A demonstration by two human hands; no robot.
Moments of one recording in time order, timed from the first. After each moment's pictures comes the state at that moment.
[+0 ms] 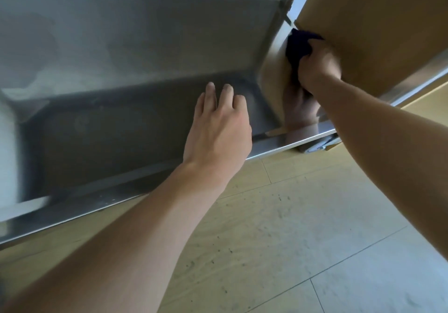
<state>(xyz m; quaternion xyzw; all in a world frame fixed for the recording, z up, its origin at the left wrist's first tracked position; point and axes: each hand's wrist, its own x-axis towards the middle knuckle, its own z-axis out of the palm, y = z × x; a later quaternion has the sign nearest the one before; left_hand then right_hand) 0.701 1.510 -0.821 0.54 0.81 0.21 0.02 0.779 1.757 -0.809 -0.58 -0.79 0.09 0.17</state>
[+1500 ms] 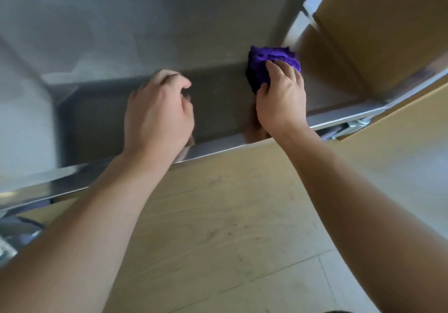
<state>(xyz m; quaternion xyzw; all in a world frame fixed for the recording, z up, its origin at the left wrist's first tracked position) 0.631 1.432 -0.812 0.42 0.84 0.34 -0.03 0.757 1.579 -0.803 -0.48 -0.86 0.09 0.16</state>
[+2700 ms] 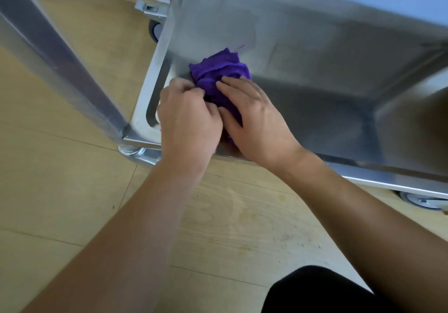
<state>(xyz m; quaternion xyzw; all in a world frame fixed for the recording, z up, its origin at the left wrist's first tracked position) 0.564 1.268 -0.810 0.13 0.92 0.37 -0.06 0.613 1.384 -0.813 -0.04 -0.96 0.23 0.13</state>
